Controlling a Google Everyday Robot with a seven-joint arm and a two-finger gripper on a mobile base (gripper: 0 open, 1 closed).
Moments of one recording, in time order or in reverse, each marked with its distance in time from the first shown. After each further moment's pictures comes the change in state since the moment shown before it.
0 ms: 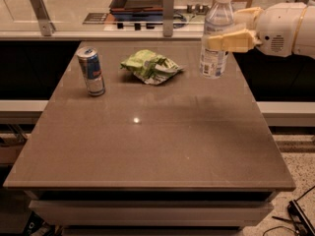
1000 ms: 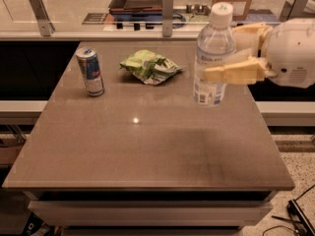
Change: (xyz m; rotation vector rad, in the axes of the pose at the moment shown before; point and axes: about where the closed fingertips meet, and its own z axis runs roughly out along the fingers) arm -0.031 0.116 -0.044 -0.139 -0.028 -0.099
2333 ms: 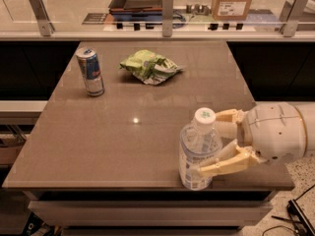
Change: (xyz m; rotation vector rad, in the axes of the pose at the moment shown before) arm 0.076 0.138 -0.003 -0.399 -0.023 0.066
